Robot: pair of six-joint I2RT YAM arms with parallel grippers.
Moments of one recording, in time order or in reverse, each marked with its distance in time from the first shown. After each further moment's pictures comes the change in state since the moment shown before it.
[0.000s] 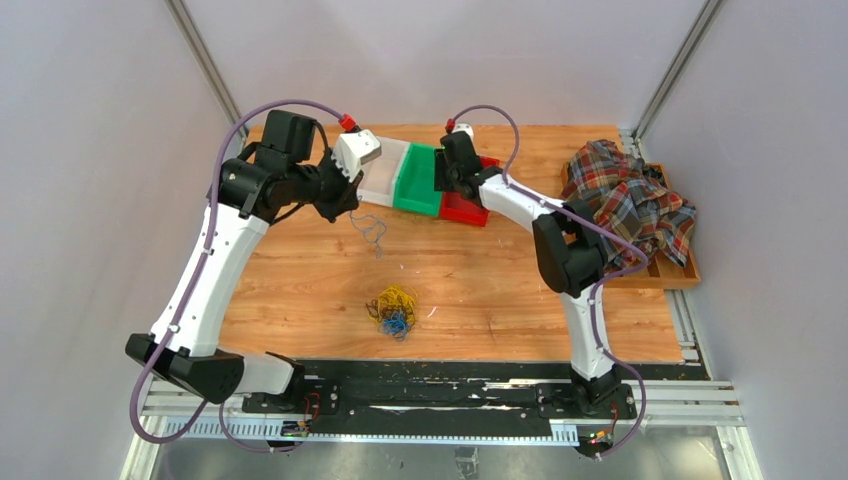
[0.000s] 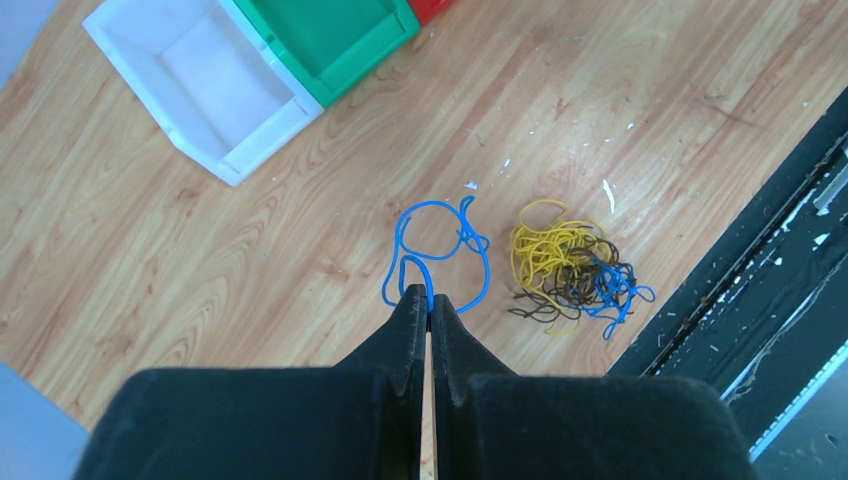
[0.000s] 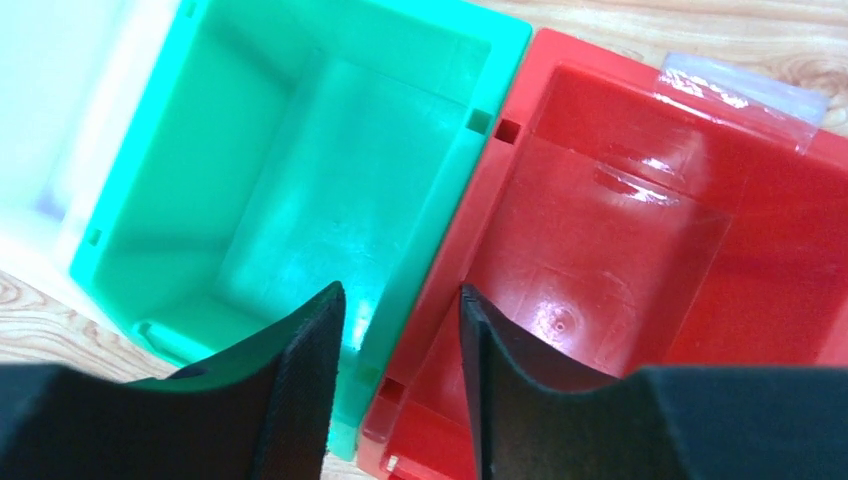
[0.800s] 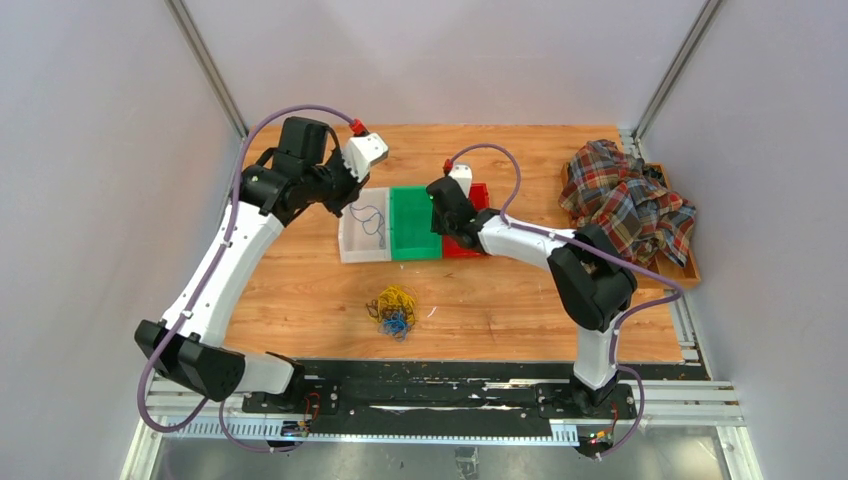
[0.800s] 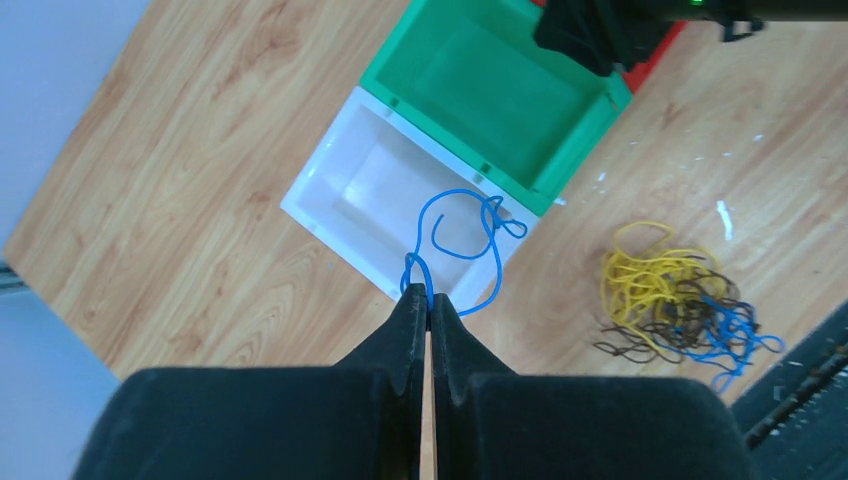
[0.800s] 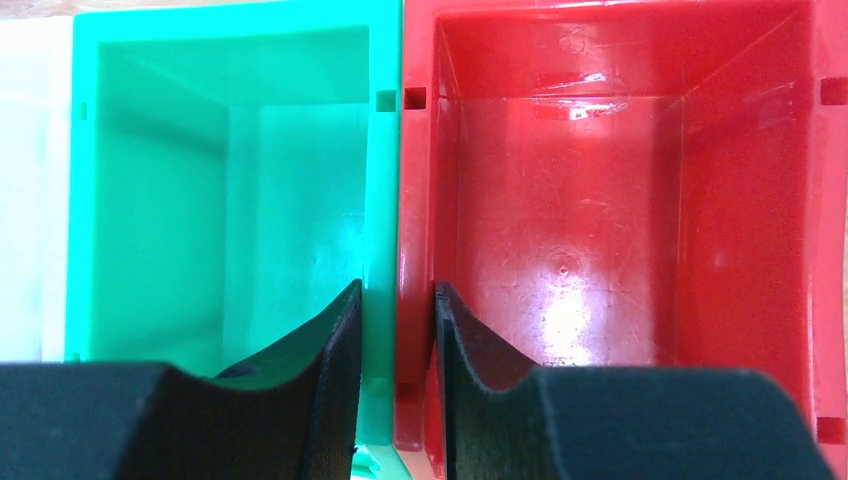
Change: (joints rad) left arm 0.000 0.005 -0.141 0.187 -0.107 0.053; right arm 0.170 -0.283 -0.452 0.095 0.163 0.199
